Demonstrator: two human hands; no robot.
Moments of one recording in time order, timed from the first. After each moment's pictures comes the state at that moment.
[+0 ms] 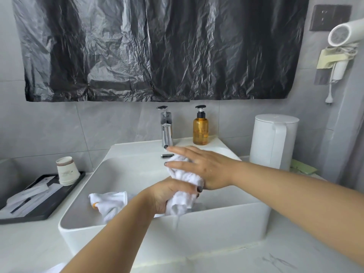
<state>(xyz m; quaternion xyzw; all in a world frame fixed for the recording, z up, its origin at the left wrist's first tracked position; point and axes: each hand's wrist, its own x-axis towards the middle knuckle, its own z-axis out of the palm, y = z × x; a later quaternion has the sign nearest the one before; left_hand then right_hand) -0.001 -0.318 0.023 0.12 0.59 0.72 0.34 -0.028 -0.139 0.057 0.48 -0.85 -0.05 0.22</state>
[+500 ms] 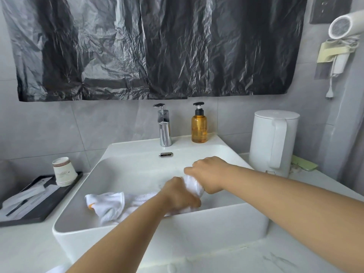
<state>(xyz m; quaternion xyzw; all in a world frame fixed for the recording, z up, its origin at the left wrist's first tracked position) -0.023 -0.293 0.000 0.07 0.91 0.38 0.13 -0.024 -0.153 0.049 0.24 -0.95 -0.19 0.04</state>
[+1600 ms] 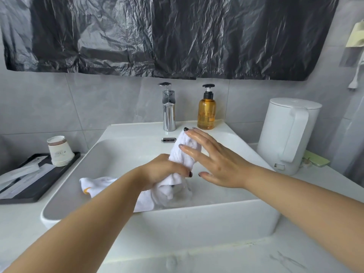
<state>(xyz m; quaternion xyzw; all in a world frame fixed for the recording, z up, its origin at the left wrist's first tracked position) -0.056 -0.333 0.018 0.12 0.81 0.54 0.19 -0.049 -0.124 0.010 0.42 -0.85 -0.03 0.31</state>
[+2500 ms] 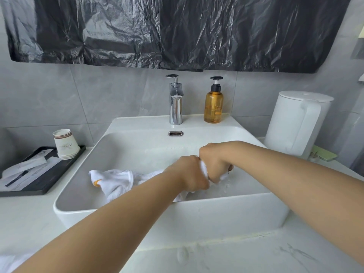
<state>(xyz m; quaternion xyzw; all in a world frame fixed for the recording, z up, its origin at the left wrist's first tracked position) -0.052 -0.292 0.000 0.22 0.96 0.14 0.06 -0.054 -0.184 0.050 0.14 -0.97 -0.11 -0.17</state>
